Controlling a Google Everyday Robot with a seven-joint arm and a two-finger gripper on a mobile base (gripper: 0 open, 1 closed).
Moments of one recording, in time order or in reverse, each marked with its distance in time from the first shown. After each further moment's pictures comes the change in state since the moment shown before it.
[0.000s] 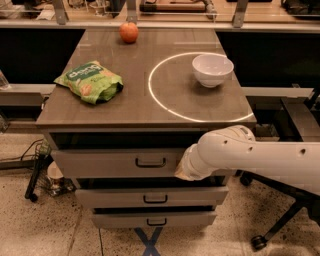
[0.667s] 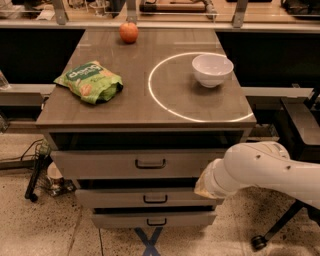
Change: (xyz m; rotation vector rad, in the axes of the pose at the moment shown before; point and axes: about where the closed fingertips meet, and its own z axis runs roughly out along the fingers) arm 0.060 0.040 -0.035 -0.045 0.045 0.019
